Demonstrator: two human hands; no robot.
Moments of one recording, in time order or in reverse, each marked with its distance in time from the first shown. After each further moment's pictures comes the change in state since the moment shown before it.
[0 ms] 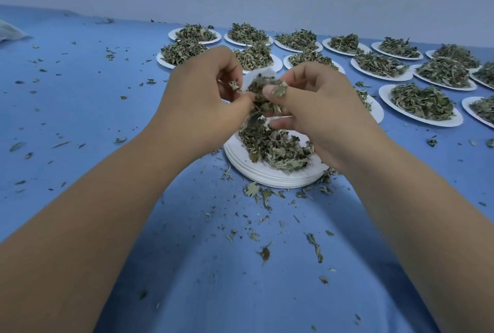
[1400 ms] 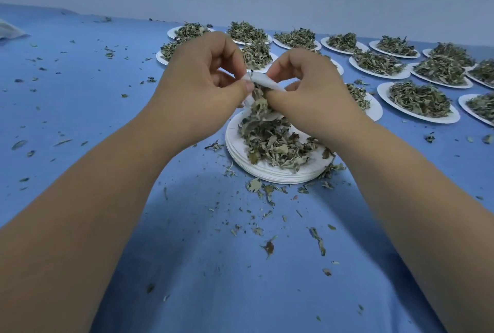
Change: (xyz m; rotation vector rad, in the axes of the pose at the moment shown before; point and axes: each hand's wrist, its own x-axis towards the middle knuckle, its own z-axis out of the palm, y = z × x) left_hand 0.004 0.001 -0.012 -0.277 -0.090 -0.017; right_hand 0.015 -0.002 0.002 -0.520 -0.027 -0.233
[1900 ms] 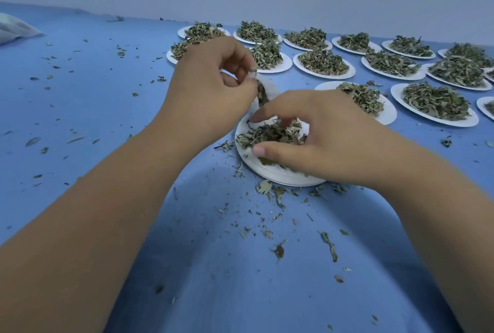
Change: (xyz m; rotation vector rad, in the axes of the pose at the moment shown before) left_hand 0.001 -0.001 0.005 0.145 0.130 -0.041; right_hand -0.034 -0.004 -0.014 -0.379 -0.334 -0.309
